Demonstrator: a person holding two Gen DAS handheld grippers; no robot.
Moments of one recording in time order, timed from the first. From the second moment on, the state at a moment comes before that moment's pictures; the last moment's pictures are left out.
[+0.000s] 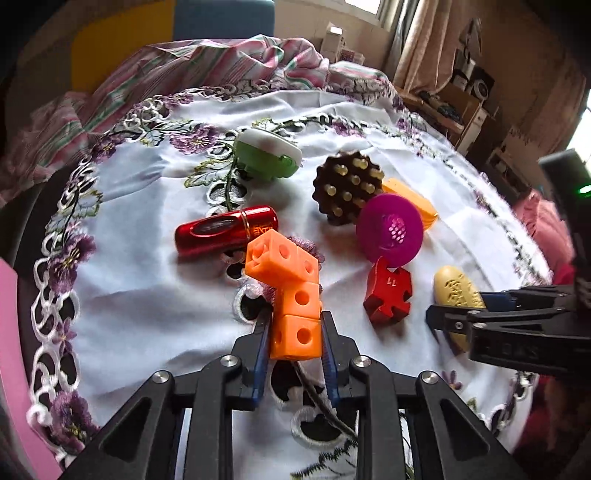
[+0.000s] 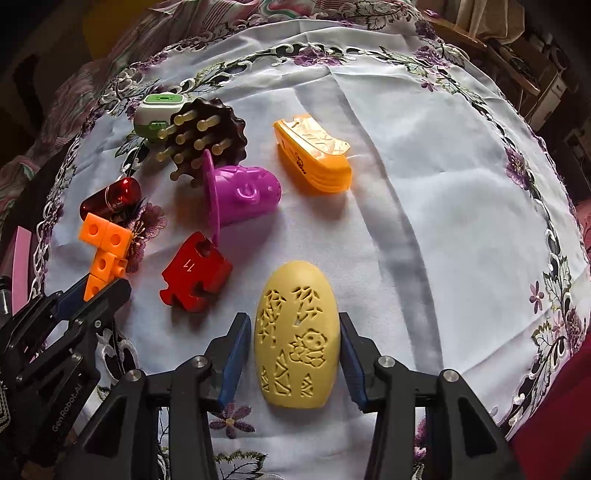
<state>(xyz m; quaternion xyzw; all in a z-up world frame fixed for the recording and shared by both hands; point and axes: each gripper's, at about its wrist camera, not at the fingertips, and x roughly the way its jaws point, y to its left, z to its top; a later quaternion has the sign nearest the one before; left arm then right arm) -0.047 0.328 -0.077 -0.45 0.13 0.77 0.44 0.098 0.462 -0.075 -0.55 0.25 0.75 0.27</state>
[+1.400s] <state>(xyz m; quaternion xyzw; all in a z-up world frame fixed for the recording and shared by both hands) -0.059 0.050 -0.036 -0.42 0.01 0.89 0.17 0.073 0.447 -0.078 -0.56 0.15 0.76 0.29</state>
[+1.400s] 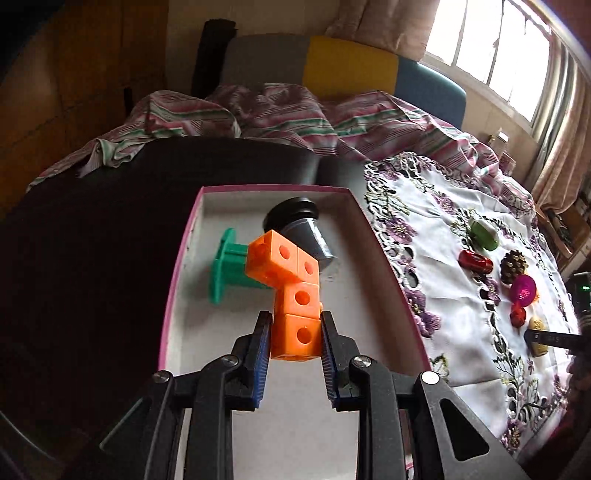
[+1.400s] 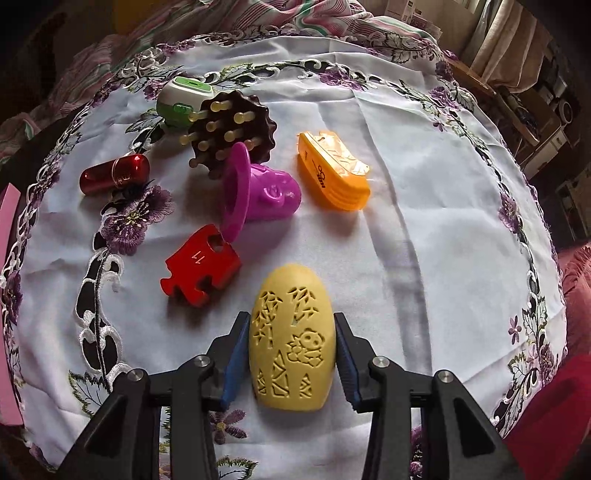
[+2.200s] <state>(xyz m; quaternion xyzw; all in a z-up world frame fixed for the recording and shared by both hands) -0.074 0.020 -0.053 -0.45 -0.03 0.88 0.15 0.072 0.432 -0.076 -0.56 0.14 0.76 0.29</state>
